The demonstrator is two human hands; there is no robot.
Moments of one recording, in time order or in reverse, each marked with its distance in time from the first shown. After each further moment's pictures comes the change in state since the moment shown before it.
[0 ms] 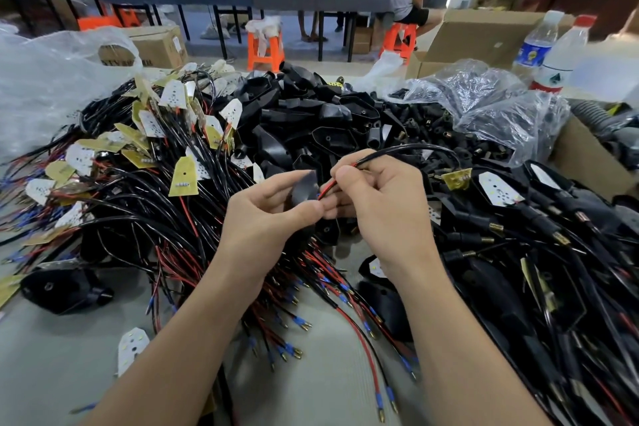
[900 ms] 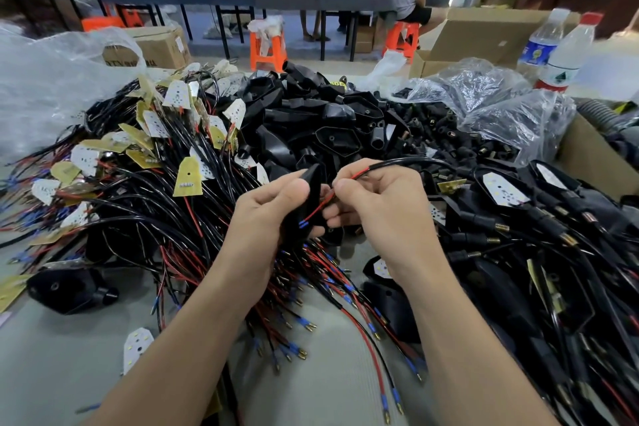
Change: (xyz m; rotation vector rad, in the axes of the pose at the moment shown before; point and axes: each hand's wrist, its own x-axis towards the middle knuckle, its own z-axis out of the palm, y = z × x) left_hand -0.001 0.007 0.003 -0.147 -0.038 -0.106; right_hand 0.000 0.000 -0.004 -0.022 -0.068 0.059
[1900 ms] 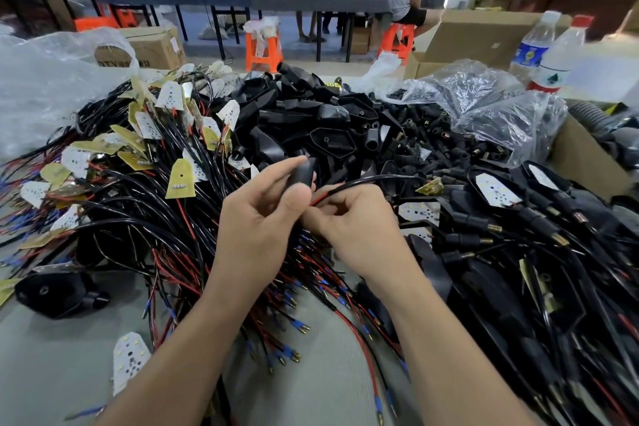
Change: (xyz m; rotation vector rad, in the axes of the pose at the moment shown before) left_hand -0.001 -0.005 0.002 0.298 0.093 0.393; right_hand -0.002 0.019 0.012 -0.304 -0.093 0.043
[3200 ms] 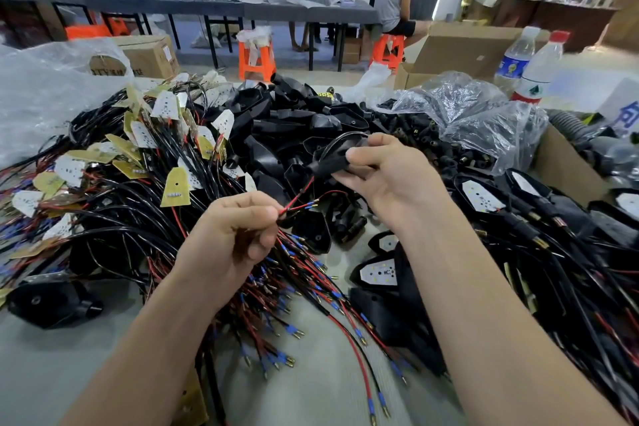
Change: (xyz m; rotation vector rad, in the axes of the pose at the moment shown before) left_hand 0.009 0.013 -0.028 -0.327 -0.156 -0.476; right_hand 0.049 -0.039 -0.046 0.855 0.167 0.263
